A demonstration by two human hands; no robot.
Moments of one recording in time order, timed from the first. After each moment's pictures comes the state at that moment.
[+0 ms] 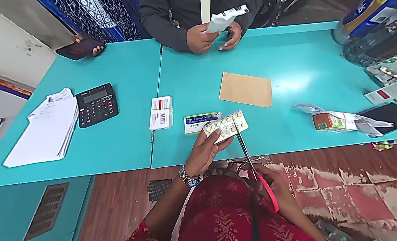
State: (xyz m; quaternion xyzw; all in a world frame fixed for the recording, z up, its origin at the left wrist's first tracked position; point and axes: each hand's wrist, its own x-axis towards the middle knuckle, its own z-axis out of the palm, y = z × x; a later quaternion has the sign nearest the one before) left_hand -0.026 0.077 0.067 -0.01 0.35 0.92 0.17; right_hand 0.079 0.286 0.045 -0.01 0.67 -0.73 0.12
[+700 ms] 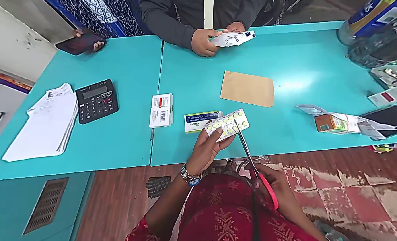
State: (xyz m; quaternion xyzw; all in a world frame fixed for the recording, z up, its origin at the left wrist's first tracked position) left_hand -0.026 0.081 0.066 -0.01 0.35 0.92 0.16; right_hand 0.077 0.289 0.045 0.00 0.69 -0.72 0.09
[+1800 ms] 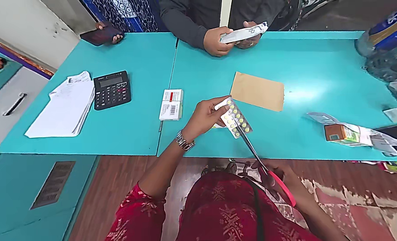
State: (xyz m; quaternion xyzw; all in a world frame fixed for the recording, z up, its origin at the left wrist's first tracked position) left_hand -0.090 0.048 0.104 0.12 0.72 0.67 0.12; right_hand 0.047 0.319 0.055 -0.06 0.68 -0.70 0.20
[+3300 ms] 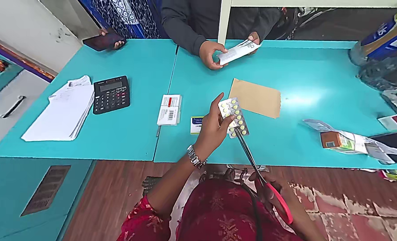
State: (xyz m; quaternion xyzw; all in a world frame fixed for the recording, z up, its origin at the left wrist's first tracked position) left_hand -0.074 0.087 0.087 0.09 0.75 0.66 -0.02; right_hand 0.066 0.315 0.049 -0.04 0.64 -0.74 0.18
